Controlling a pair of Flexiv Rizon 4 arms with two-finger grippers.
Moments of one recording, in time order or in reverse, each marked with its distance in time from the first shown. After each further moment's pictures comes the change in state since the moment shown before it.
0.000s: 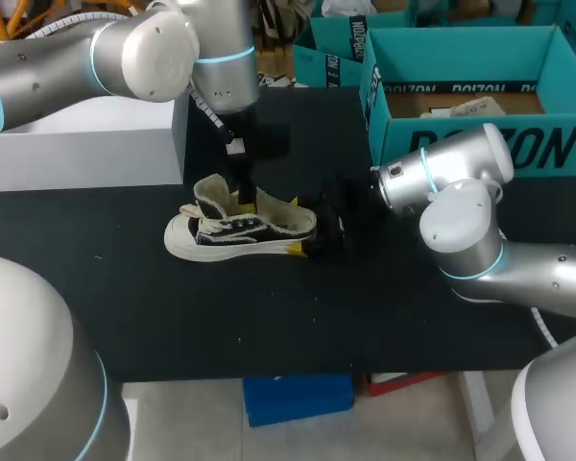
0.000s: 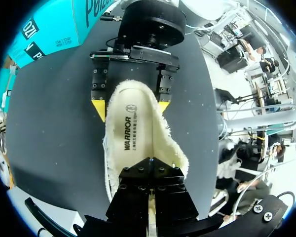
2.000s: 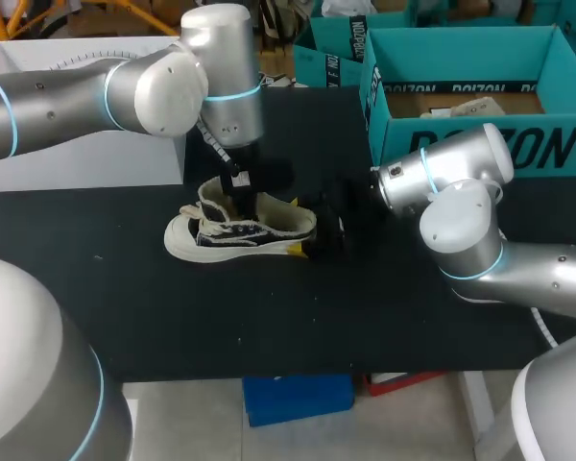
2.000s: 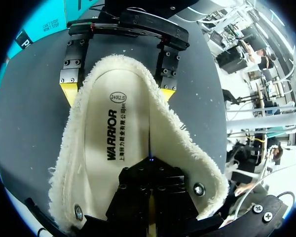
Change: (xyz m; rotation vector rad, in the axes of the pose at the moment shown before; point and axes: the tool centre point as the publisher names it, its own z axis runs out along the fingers) left arm 0.003 0.004 0.056 -0.014 0.036 -0.030; right arm 0.000 0.000 0.000 0.000 0.001 0.000
